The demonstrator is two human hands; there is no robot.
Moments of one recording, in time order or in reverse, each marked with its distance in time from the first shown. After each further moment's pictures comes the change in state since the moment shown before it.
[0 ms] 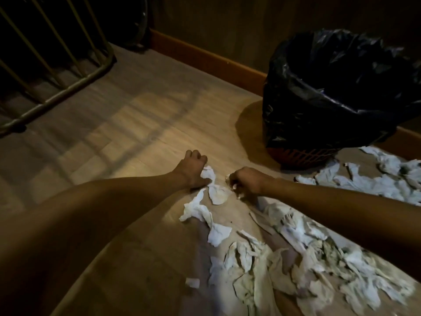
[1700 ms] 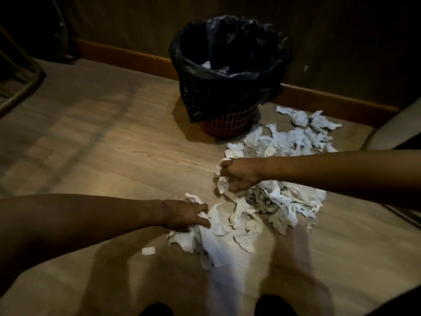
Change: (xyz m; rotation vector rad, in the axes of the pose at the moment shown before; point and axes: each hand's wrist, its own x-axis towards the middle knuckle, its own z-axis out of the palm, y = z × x) left_hand -0.113 0.172 0.050 0.408 -0.444 1.118; right_hand -0.203 0.029 0.020 -0.012 -0.077 -0.004
